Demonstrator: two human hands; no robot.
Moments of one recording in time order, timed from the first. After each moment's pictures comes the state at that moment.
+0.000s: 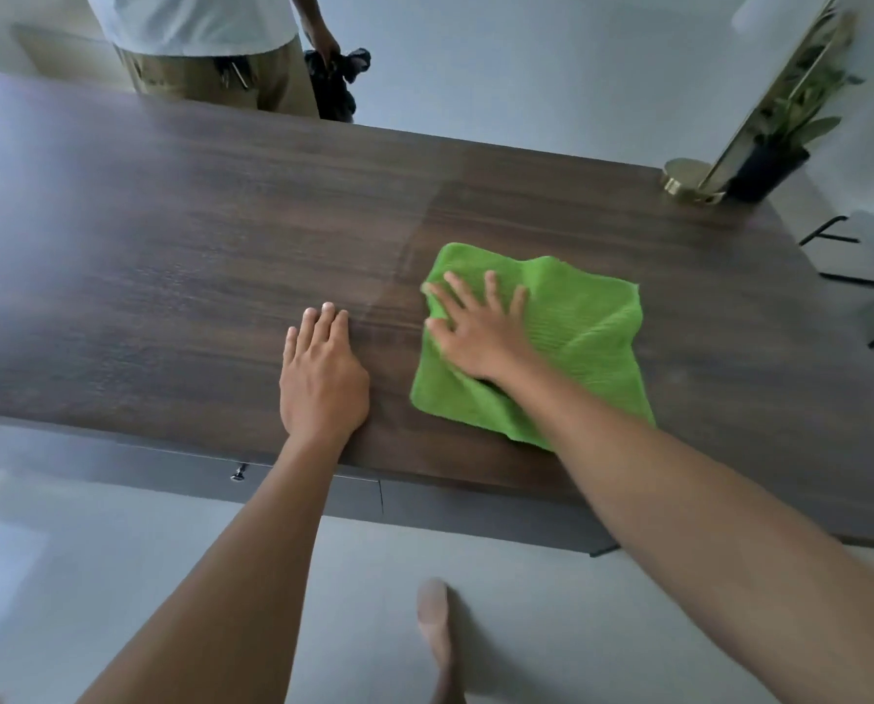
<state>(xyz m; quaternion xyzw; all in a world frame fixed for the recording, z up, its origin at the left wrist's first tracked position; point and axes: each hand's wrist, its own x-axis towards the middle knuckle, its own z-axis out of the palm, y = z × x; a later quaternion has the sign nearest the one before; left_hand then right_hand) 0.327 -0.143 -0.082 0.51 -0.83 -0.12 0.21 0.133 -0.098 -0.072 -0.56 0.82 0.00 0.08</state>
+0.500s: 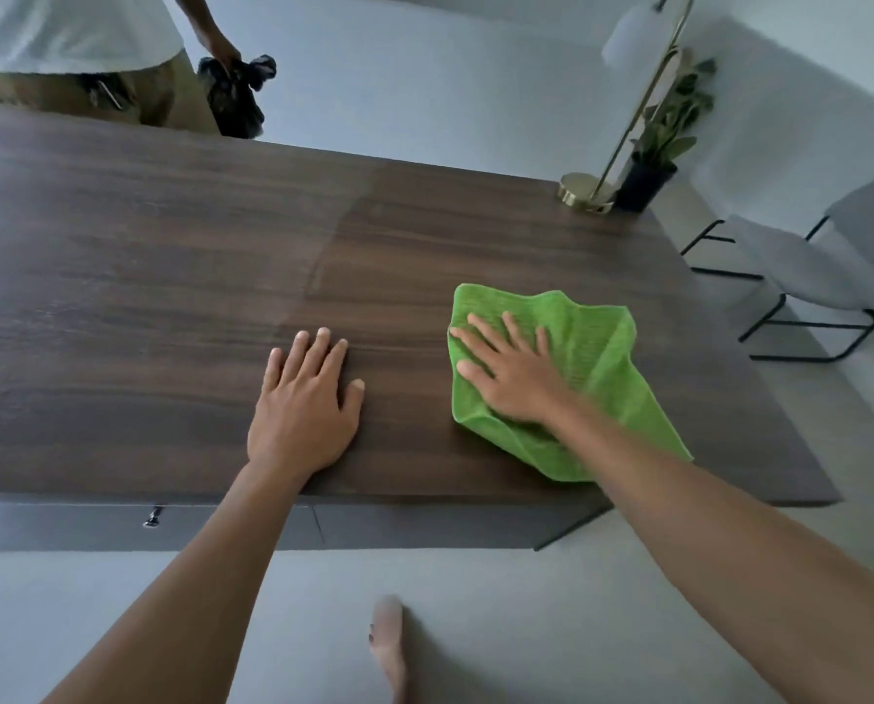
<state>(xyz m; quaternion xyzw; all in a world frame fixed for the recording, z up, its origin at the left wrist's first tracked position) 0.288 -0.104 -0.080 0.38 -0.91 -0.13 0.13 0.050 0.025 -0.068 -0.52 0.85 0.03 0.09</state>
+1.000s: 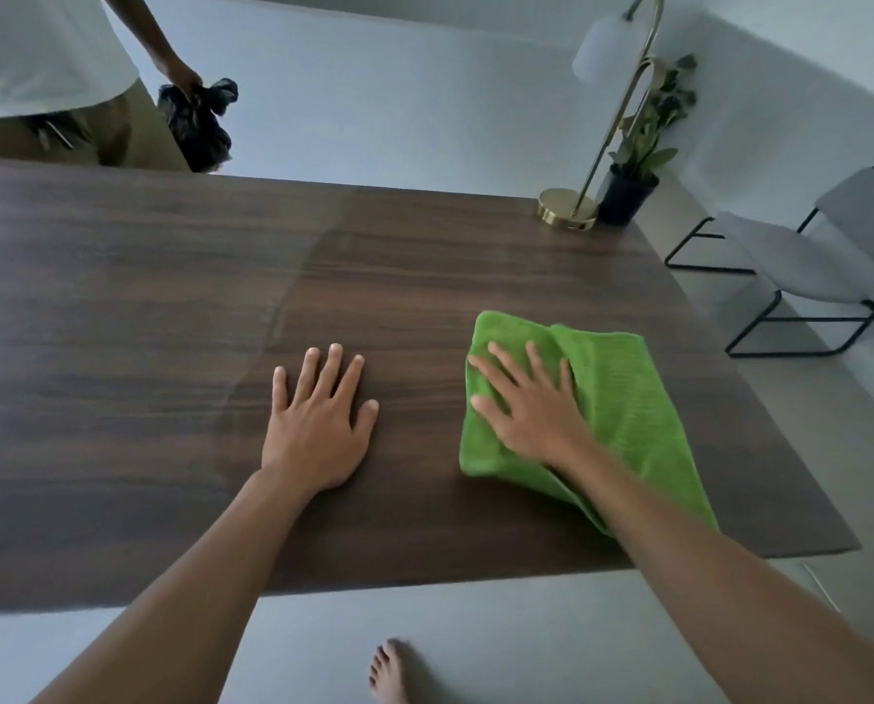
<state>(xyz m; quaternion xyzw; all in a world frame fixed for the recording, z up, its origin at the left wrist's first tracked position) 0.218 -0.126 -0.079 0.36 -0.93 -0.10 0.03 0.009 0.040 -0.069 -0.49 0.87 0.00 0.08</state>
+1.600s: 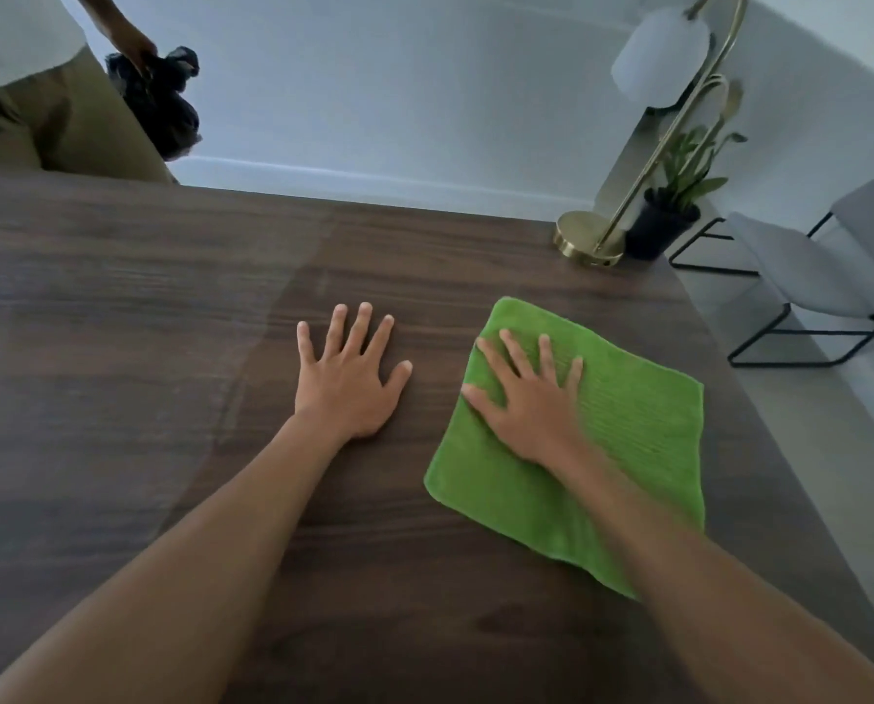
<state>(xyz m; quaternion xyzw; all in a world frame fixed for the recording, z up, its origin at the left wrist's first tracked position) 0.069 -0.229 -0.079 0.33 -0.94 -0.09 -0.01 -0.079 -0.056 -0.069 -0.42 0.90 0.01 0.08</state>
